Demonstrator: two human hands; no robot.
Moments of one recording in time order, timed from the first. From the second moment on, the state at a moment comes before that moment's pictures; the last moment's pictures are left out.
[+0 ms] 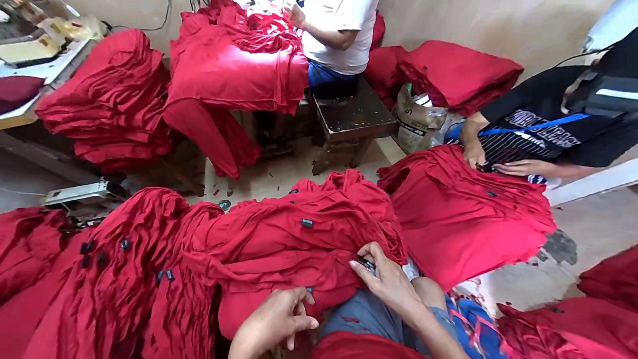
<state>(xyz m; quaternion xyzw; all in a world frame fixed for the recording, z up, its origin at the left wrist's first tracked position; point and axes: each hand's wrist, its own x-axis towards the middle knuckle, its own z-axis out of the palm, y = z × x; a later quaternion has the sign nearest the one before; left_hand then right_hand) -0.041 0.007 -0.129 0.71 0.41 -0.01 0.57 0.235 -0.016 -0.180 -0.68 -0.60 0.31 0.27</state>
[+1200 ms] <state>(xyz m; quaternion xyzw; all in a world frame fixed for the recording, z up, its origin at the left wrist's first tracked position) 0.007 0.023 -0.161 0.58 0.39 0.35 0.63 0.190 0.003 -0.184 -0.51 -0.65 0.28 0.48</state>
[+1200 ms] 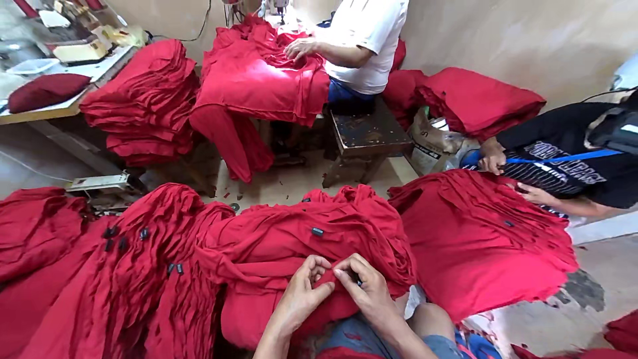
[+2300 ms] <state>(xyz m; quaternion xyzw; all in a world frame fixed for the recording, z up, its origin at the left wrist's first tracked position) -0.023 0.014 -0.150 0.76 0.41 0.34 0.37 0.229 -0.001 -0.158 -0.55 -0.70 0.39 0.23</state>
